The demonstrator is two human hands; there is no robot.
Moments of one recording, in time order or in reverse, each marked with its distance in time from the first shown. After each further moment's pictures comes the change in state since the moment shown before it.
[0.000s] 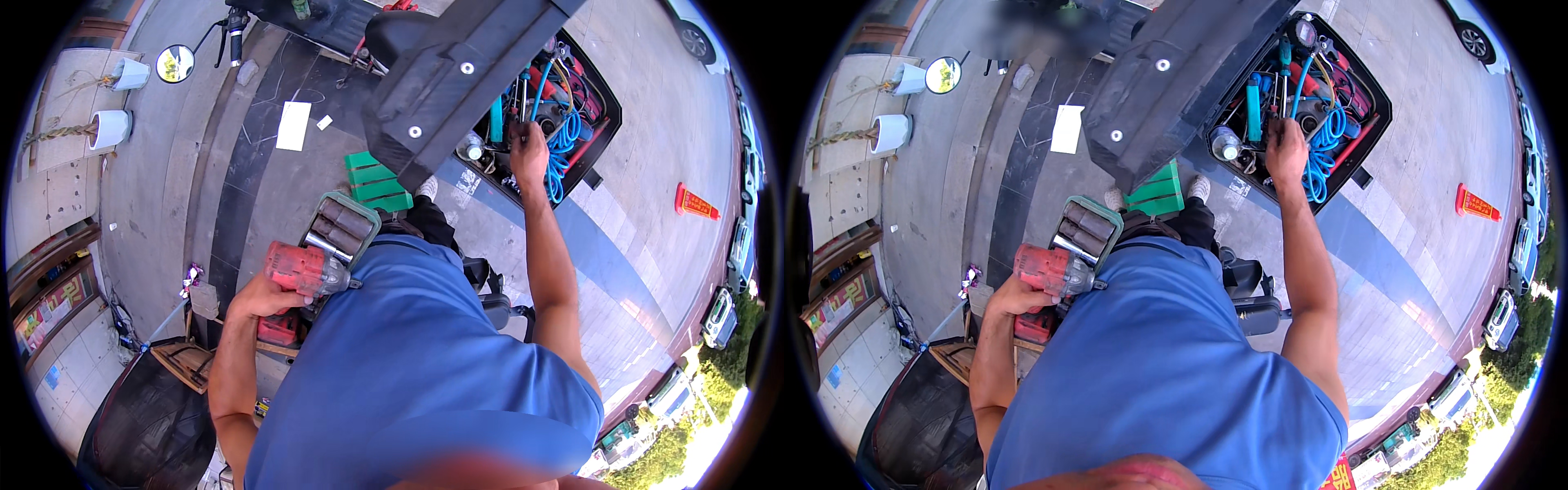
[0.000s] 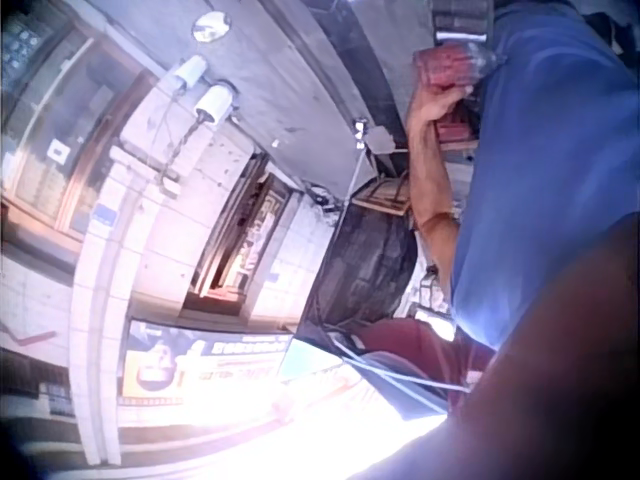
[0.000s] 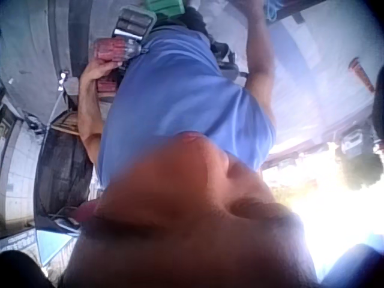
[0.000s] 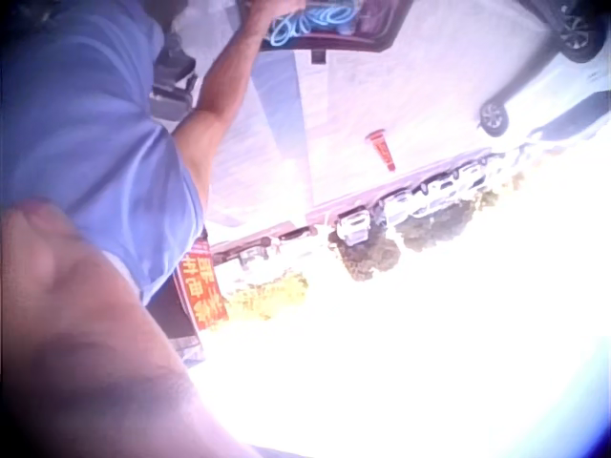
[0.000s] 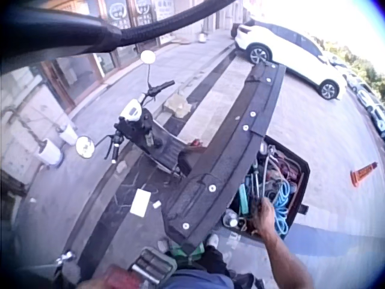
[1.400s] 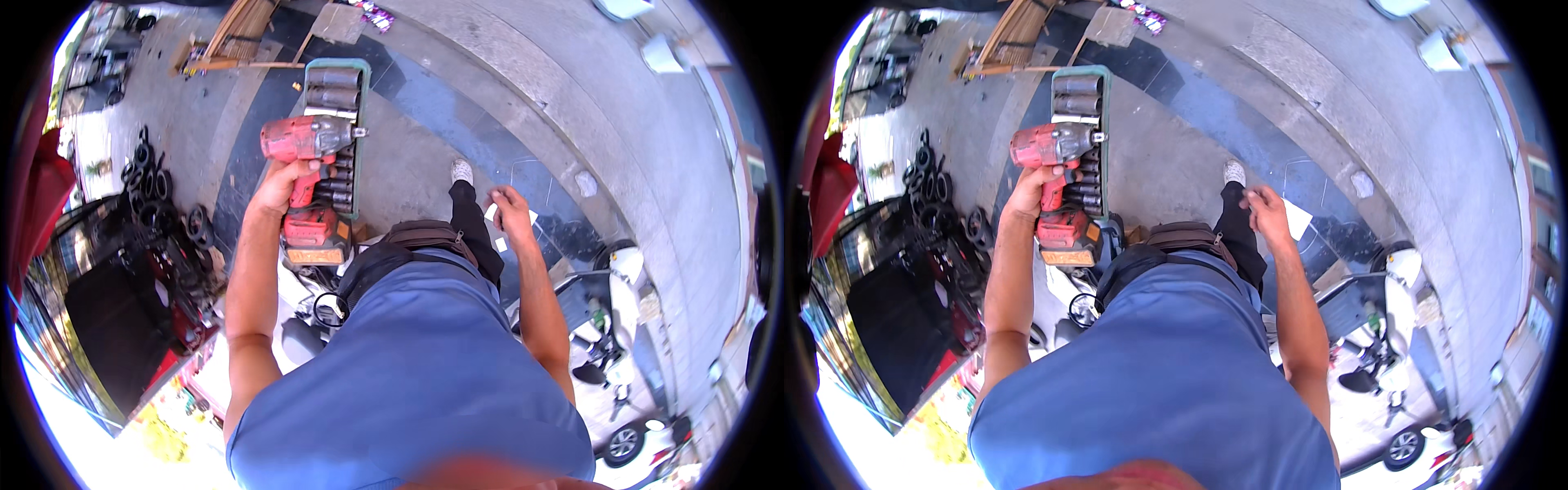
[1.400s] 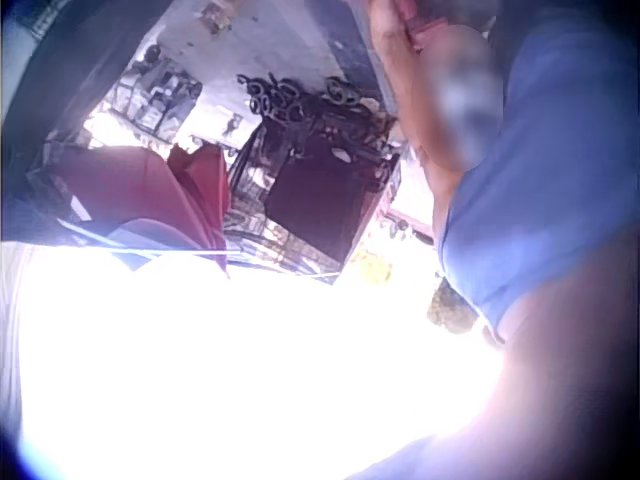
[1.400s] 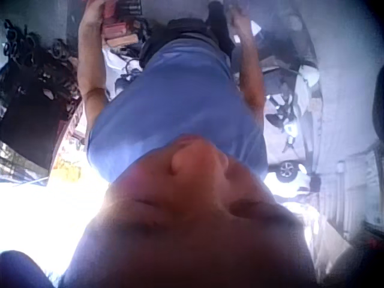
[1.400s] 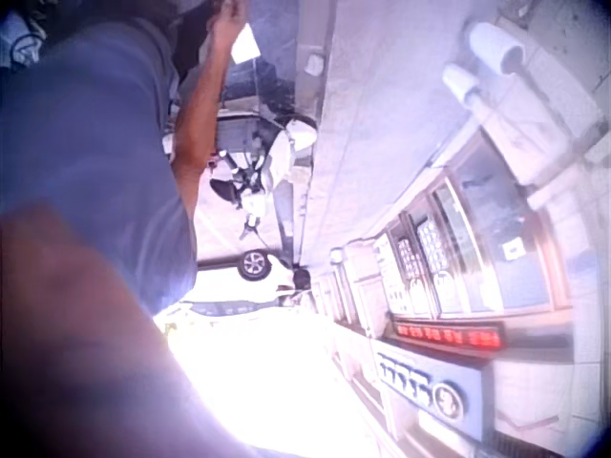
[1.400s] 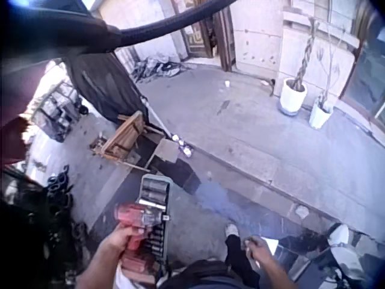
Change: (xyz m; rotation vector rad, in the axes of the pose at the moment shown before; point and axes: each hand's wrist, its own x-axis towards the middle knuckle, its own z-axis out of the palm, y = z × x) left_hand -0.124 -0.204 -0.043 -1.324 1.675 0.603; right_hand -0.035 -0.501 0.412 0.293 -1.981 -0.282
